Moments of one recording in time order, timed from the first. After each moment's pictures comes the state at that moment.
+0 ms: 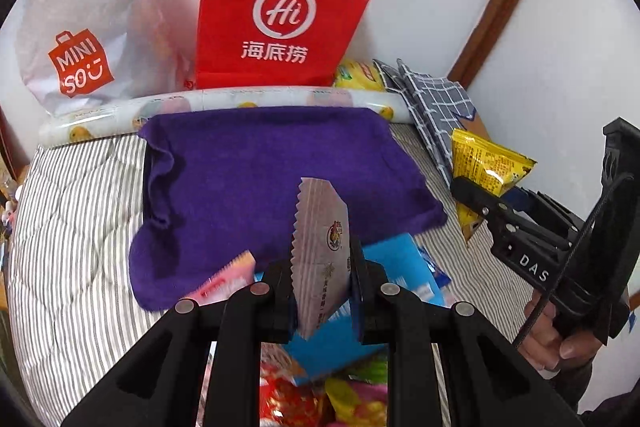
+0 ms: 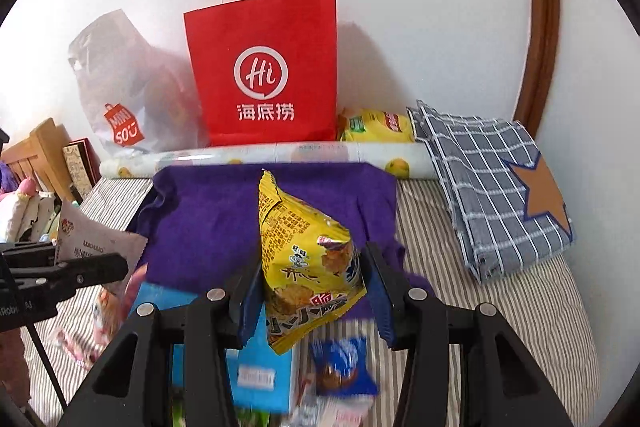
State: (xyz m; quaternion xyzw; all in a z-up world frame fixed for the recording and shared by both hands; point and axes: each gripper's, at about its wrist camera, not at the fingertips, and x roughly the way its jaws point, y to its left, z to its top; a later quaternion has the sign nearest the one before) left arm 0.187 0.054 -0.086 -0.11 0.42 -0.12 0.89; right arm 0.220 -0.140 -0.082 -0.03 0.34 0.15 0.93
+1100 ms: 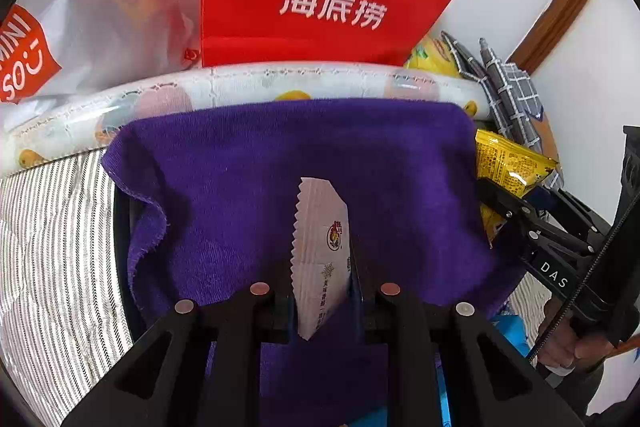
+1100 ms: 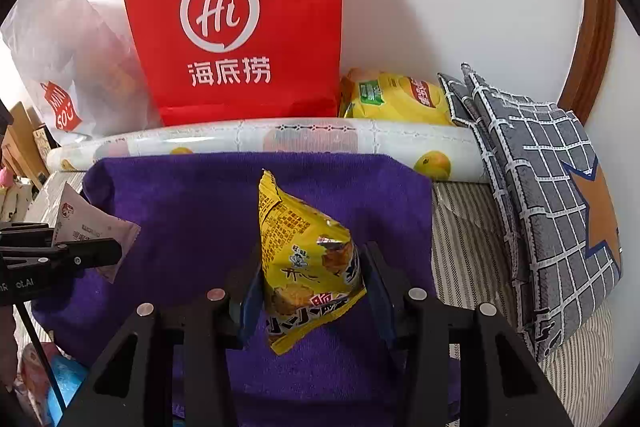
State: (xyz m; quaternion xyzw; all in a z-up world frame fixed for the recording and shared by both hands) left arm 0.315 0.084 -0.150 -0.10 0.50 -0.10 0.86; right arm 0.335 -0.116 -0.153 -0.05 0.40 0.16 0.90
